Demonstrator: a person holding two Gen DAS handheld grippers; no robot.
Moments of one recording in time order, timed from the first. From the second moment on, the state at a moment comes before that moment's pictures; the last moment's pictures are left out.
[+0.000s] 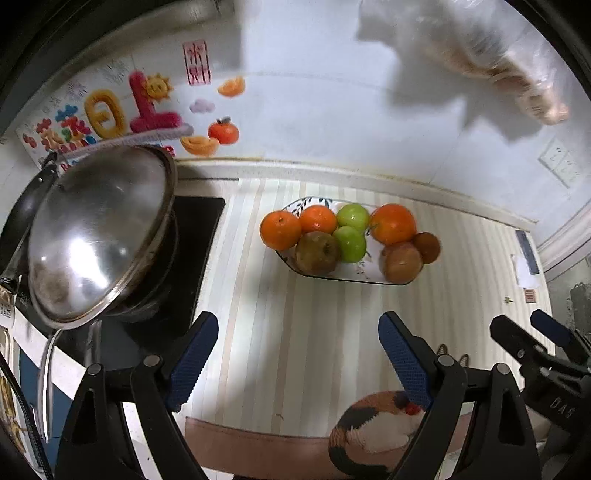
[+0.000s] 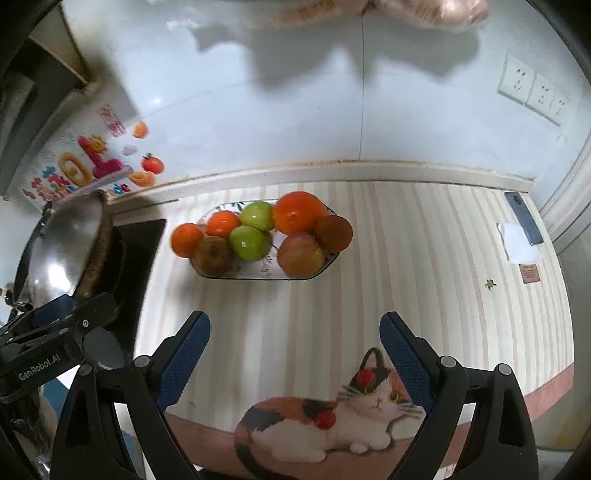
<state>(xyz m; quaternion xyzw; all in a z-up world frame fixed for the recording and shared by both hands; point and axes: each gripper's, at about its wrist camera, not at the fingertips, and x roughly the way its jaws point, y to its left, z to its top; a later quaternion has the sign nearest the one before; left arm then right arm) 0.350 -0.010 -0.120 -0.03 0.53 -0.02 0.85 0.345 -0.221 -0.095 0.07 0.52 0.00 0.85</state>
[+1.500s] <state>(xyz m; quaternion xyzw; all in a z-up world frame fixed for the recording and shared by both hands) 0.310 -0.189 -0.293 0.08 0.69 -0.18 0.70 0.273 -0.378 -0.263 0.27 0.62 -0.08 0.73</state>
